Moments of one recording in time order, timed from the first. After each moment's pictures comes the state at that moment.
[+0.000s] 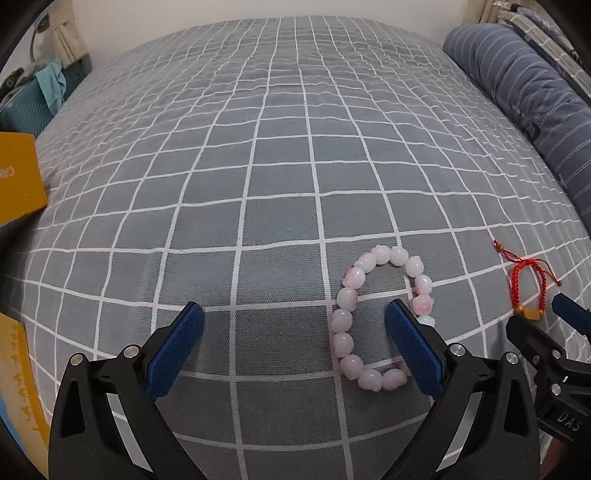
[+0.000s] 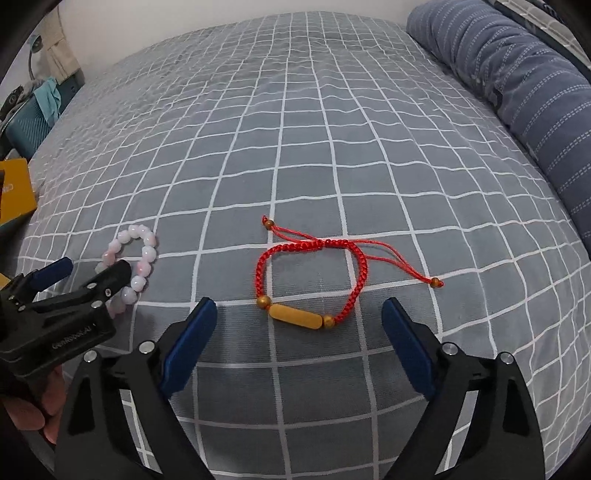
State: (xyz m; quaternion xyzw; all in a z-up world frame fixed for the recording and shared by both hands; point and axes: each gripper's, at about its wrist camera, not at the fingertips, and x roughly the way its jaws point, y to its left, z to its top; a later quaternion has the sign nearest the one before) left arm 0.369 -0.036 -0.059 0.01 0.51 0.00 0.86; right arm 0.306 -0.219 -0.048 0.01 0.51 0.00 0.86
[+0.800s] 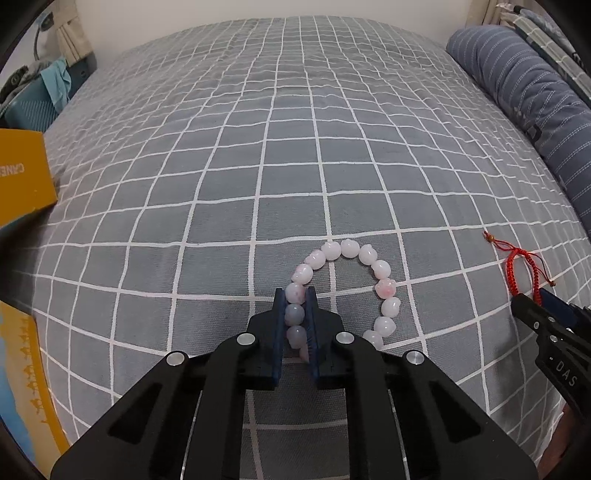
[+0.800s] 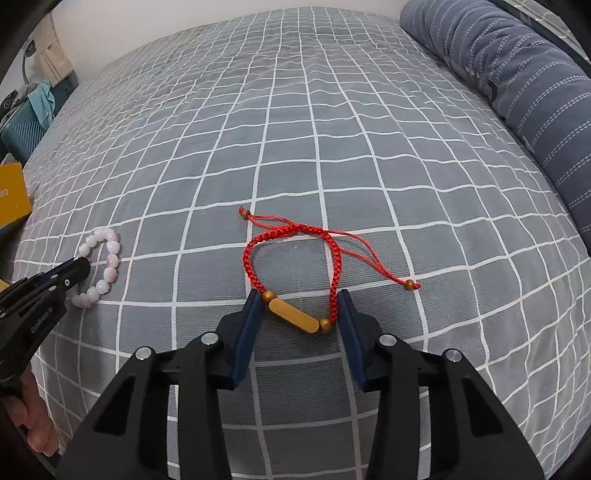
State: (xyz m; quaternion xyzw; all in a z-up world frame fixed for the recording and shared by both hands) left arm 0.358 -0.034 -0.050 0.01 0.51 0.01 0.86; right arm 0.308 -0.230 -0.052 0.02 0.52 -0.01 0.86
